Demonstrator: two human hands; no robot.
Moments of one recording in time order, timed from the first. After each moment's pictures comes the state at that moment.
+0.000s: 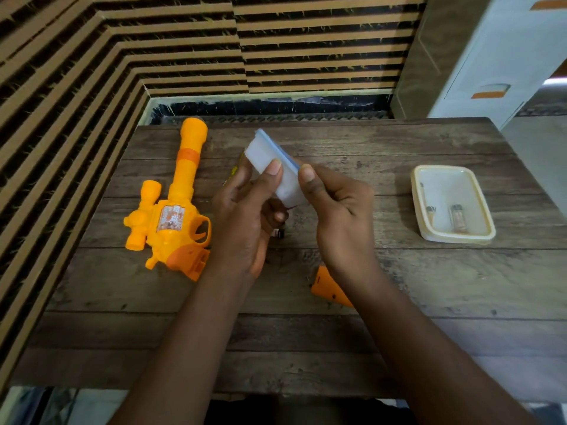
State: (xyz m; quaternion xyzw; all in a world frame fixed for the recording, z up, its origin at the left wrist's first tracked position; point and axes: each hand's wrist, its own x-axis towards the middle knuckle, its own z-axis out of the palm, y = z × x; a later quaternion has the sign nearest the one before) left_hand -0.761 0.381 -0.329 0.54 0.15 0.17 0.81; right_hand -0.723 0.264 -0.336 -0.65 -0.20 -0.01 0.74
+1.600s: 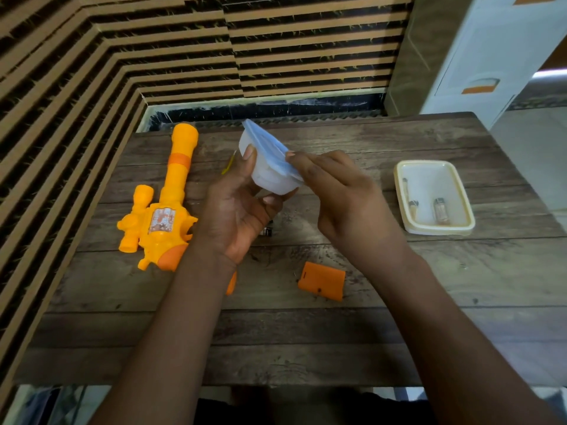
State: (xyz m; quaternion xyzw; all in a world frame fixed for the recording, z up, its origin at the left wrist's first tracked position) left_hand -0.748 0.392 -0.322 0.43 0.10 0.06 0.90; right_hand -0.701 0.220 -0.328 -0.79 -0.44 -0.25 0.34
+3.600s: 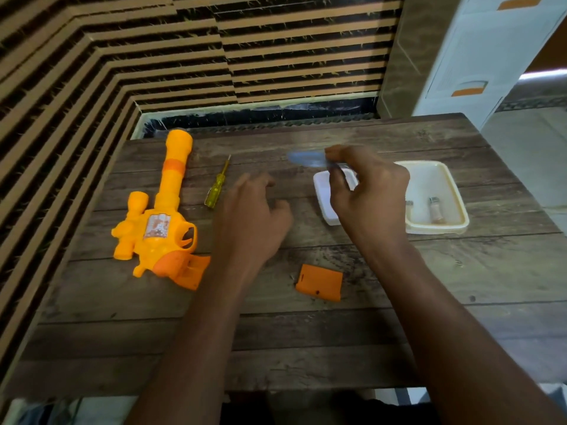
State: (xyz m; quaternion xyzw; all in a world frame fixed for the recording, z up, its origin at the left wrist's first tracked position) left_hand -0.746 0.367 -0.324 0.94 0.17 0.11 0.27; right_hand -0.679 0.212 -0.340 -0.81 -0.23 -0.34 0.42
